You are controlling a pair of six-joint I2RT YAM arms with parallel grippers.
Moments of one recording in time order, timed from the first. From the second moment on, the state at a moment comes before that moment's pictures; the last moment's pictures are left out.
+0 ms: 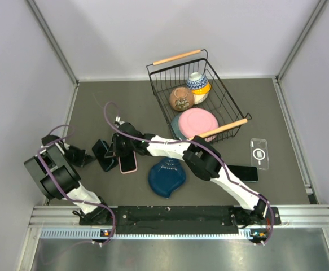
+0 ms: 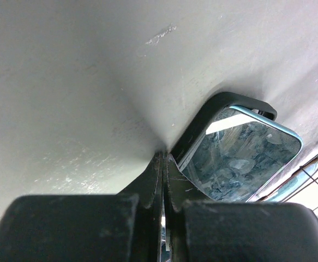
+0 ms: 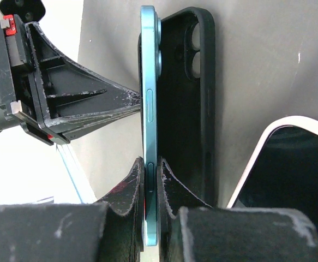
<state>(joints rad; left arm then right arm) 0.68 1.61 0.79 -0.48 0.49 -0.53 1.08 2.54 2.05 -0.04 -0.26 0.94</state>
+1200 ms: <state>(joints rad) 0.68 1.50 0.74 -0.40 0.54 -0.53 1.09 2.52 2.20 -0.26 -0.16 0.59</state>
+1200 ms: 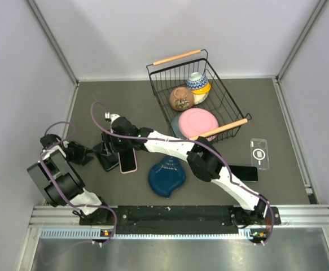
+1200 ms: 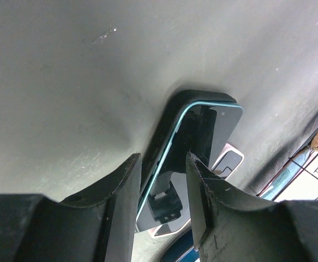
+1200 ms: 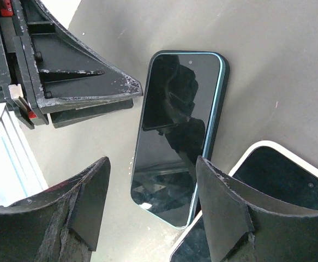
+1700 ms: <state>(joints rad) 0.68 1.59 0.74 -0.39 0.57 -0.53 1.09 2.59 2.22 -0.25 -0.21 0.58</state>
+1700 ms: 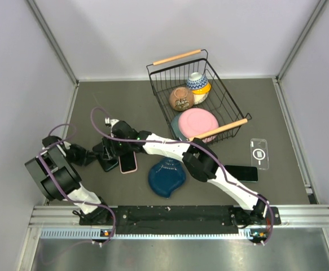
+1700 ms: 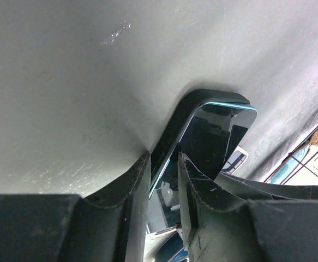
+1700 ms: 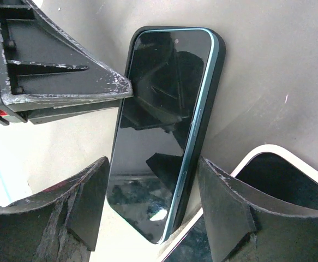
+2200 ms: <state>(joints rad) 0.69 1.65 0.82 -0.48 0.58 -0.48 1.05 2.61 2.26 -0.25 -0.35 0.68</state>
